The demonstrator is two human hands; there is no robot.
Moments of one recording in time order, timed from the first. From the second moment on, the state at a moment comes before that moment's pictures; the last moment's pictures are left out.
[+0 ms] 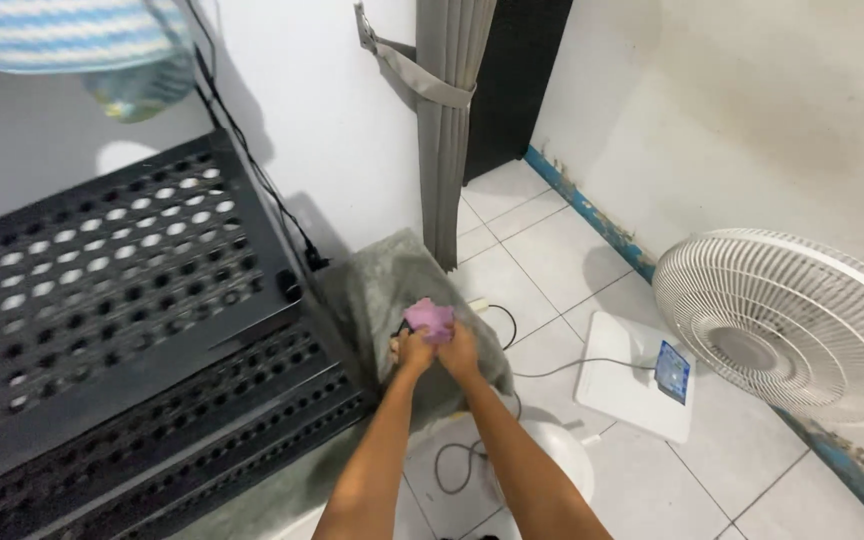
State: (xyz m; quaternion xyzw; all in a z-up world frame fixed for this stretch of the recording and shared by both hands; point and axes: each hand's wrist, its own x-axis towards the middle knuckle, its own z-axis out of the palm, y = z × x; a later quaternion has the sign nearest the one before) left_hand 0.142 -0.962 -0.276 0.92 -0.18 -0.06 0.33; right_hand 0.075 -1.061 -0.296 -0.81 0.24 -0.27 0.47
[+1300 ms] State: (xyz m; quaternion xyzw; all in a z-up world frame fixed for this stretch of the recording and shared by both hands) left_hand 0.041 -0.899 -0.089 0.83 -0.13 0.16 0.51; right_hand 0.031 -1.030 -0.065 -0.70 0.06 -0.31 0.64
